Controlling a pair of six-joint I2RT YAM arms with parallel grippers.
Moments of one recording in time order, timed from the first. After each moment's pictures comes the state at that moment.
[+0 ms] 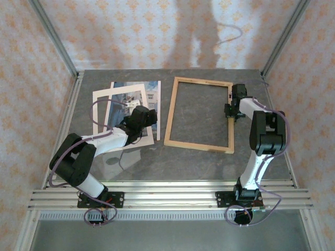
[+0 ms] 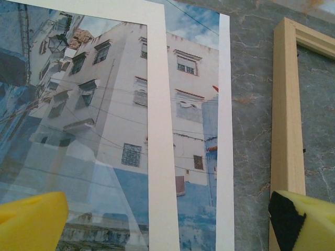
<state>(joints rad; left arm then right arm) -0.50 1.56 0.80 0.08 -0.42 -0.64 -0.03 1.92 1.27 -0.51 0.08 0.04</state>
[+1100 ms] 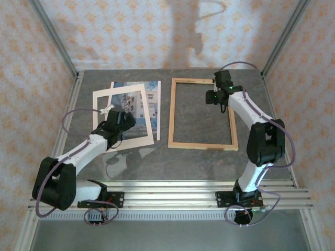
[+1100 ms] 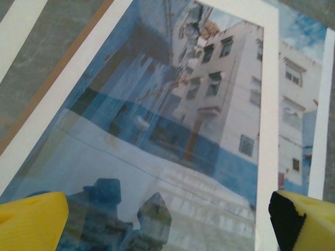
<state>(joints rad) -0.25 1.26 0.67 -0.20 -0.31 -0.72 0.24 1.76 1.44 -0.63 0.06 0.19</state>
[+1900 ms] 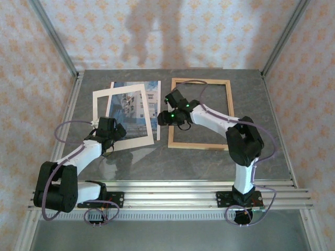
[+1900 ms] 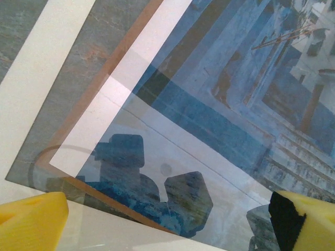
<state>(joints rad) -0.10 1.26 0.54 -0.25 -0.22 -0.72 0.70 1.91 1.44 -0.55 -0.19 0.51</state>
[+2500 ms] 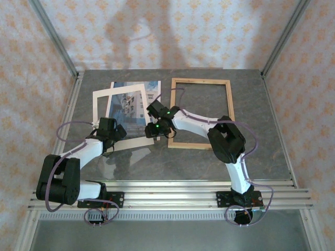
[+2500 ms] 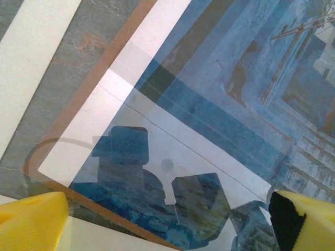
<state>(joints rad) -0.08 1.32 0.53 -0.18 -0.19 -0.71 0.84 2.07 1.58 -0.65 -0.19 0.52</state>
